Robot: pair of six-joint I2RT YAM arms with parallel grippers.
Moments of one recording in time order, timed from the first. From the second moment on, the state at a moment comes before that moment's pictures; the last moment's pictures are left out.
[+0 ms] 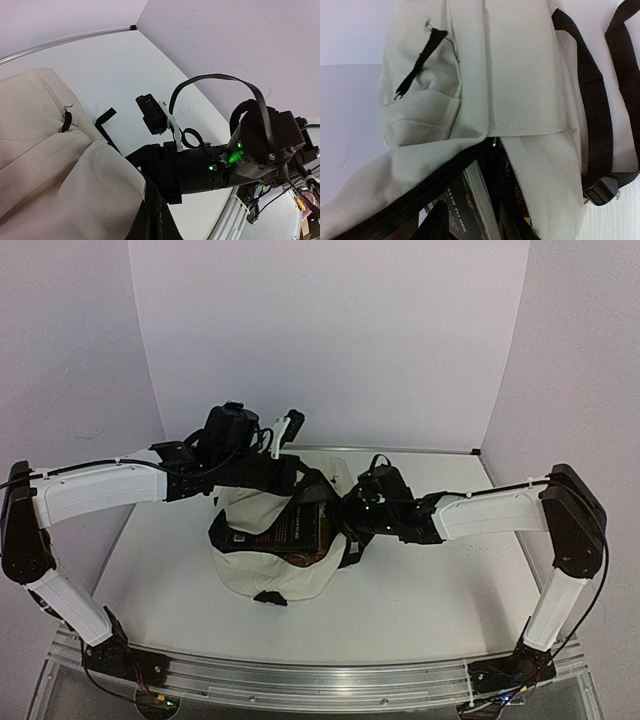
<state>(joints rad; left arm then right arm) -0.86 1.54 1.27 -0.16 0.26 -0.42 0.86 1.79 1.10 0.10 0.05 1.36</state>
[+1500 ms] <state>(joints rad) -0.86 1.57 1.28 -0.15 0.34 -0.42 0.89 1.96 1.22 0.19 0.45 1.50</state>
